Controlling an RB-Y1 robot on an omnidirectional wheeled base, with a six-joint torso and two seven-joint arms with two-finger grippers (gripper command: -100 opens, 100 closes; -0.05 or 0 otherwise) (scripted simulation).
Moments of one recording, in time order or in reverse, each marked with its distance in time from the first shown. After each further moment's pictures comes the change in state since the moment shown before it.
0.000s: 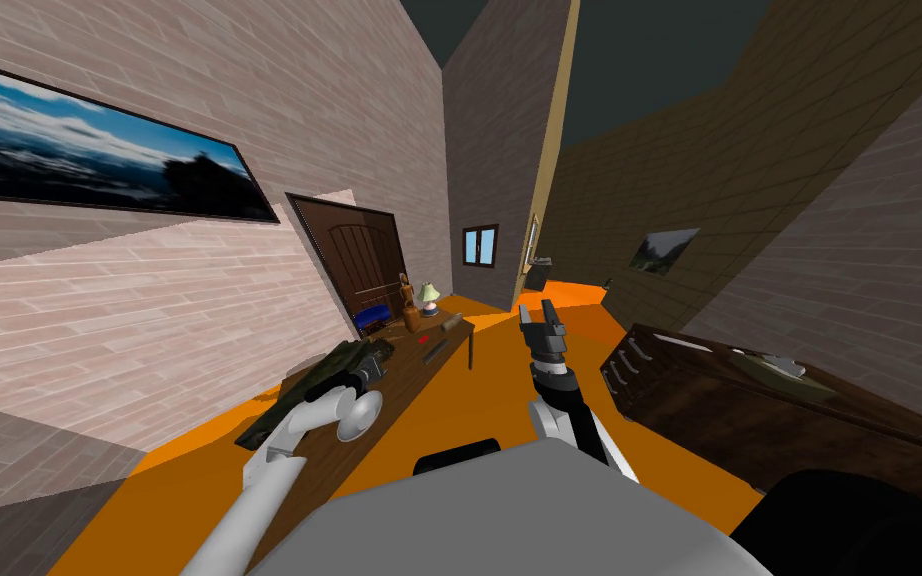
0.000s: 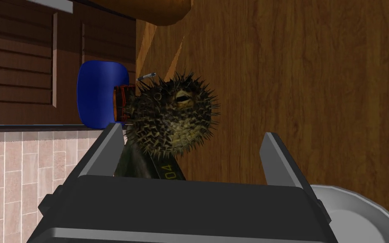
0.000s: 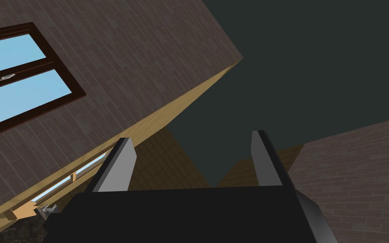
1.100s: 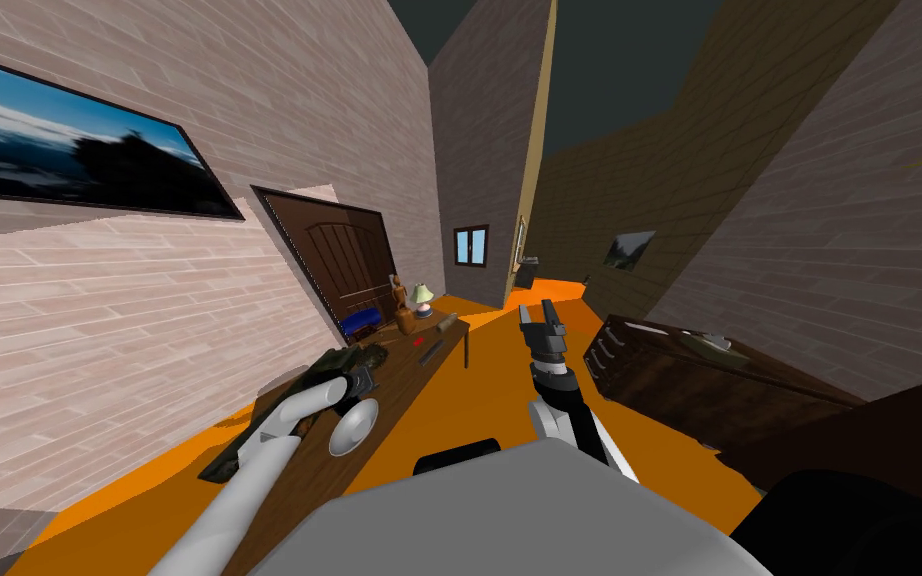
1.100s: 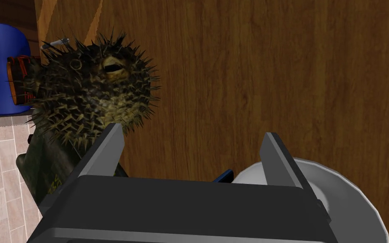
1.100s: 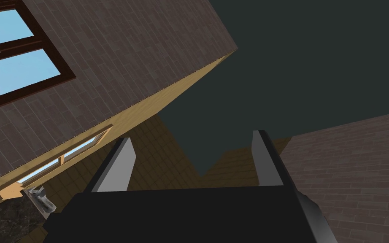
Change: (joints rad) left arm -0.116 0.080 0.052 0.206 0.115 0.278 0.090; right arm 0.000 0.000 0.000 0.000 0.000 0.000 0.000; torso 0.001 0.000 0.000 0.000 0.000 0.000
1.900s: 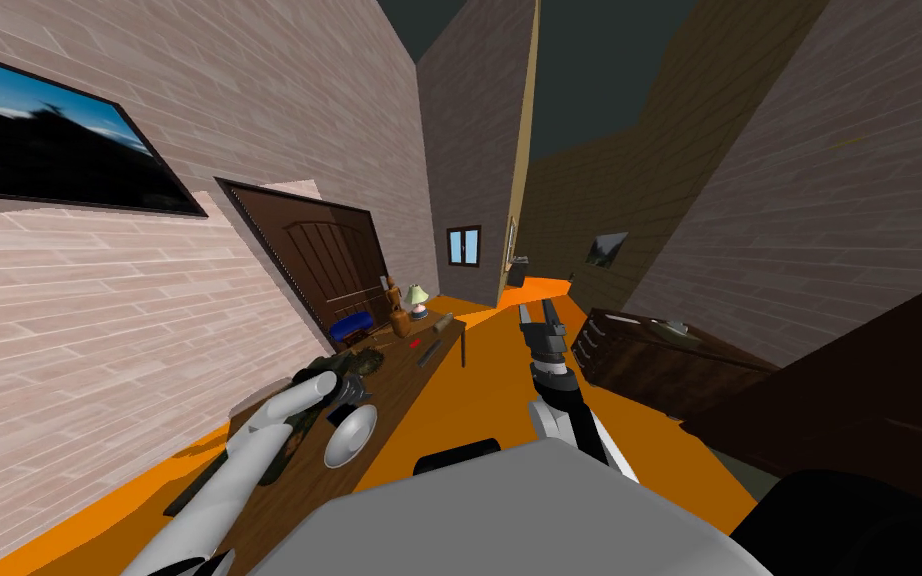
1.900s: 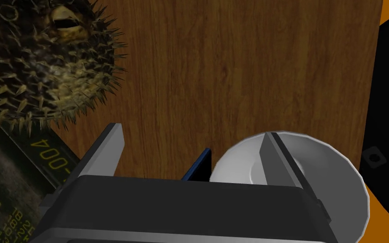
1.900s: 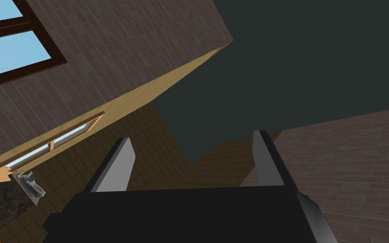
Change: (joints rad) left arm -0.093 0.068 0.045 0.192 0.086 0.185 0.056; right arm 0.000 0.000 0.000 0.000 0.000 0.000 0.000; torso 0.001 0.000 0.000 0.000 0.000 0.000
